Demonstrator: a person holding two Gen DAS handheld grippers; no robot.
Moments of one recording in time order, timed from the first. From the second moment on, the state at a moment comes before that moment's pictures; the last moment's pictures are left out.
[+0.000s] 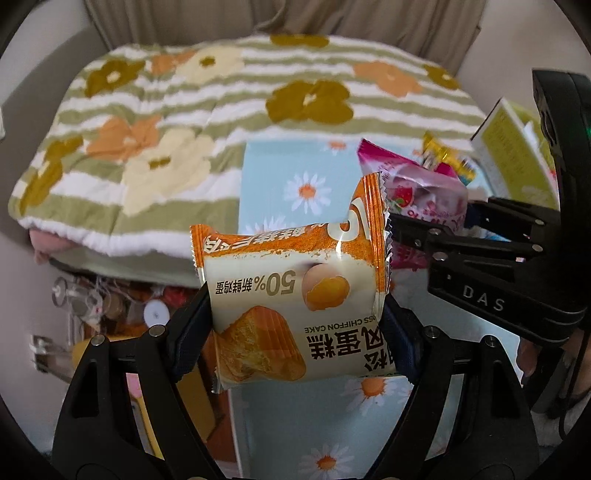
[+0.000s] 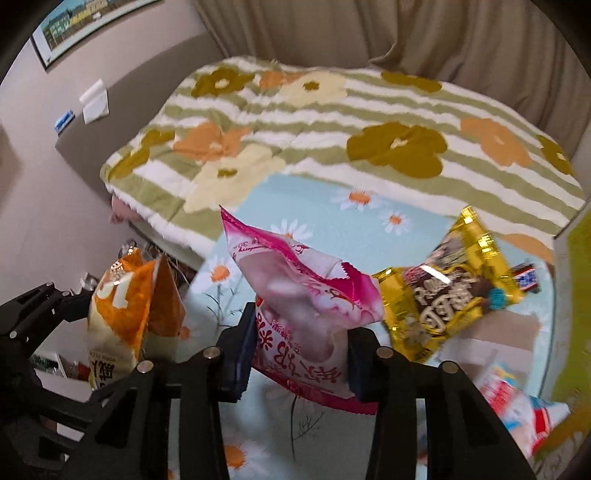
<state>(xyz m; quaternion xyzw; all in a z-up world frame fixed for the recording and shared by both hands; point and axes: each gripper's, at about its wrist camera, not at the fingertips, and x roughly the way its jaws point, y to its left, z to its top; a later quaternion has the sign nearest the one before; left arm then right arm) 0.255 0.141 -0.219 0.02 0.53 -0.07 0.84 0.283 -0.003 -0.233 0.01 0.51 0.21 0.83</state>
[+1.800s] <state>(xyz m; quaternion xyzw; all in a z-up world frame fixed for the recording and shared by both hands) 0.348 -0.314 -0.135 0.13 0.45 -0.23 0.86 0.237 -0.430 -0.153 0.13 0.47 0.06 0.87</state>
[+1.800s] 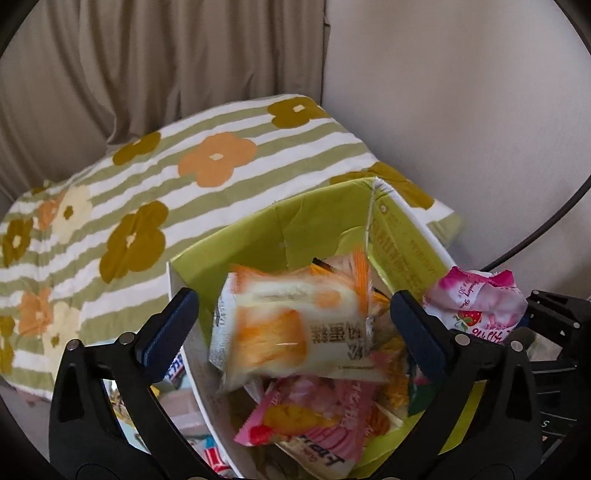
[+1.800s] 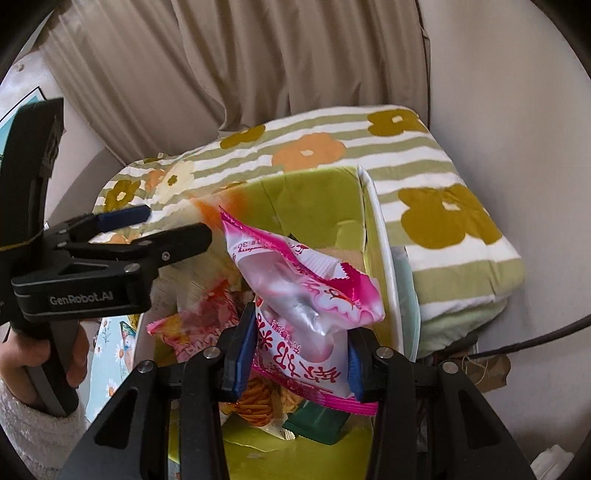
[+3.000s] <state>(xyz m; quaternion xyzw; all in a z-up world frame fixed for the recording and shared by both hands) 0.292 -0.237 -0.129 0.07 0.47 -0.18 0.86 0.219 -0.408 -0.137 0.07 0.46 0.08 0.88</state>
